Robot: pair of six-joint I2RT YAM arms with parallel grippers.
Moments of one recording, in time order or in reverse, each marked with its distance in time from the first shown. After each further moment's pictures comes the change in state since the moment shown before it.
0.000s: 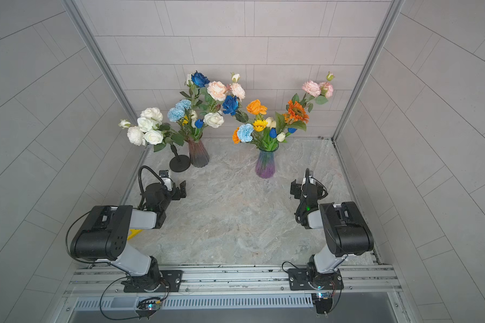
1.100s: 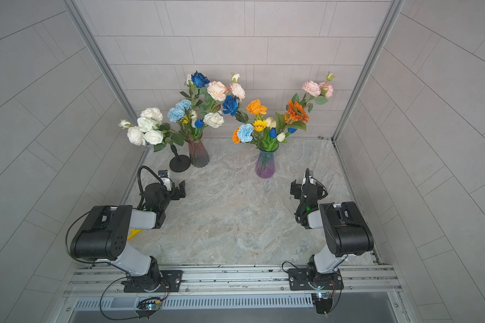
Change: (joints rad) left arm 0.005 -0.006 -0.003 0.002 -0.028 -0.005; right arm 0.011 -0.006 -0.002 -0.003 0.029 -0.002
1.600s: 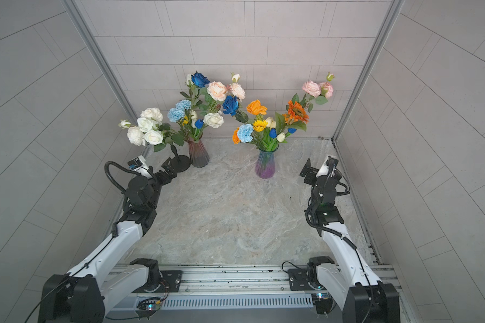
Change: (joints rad) left arm -0.086 -0.540 0.149 -0.438 -0.161 -0.482; right arm -0.019 -0.660 0.197 -0.606 -0.030 0.202
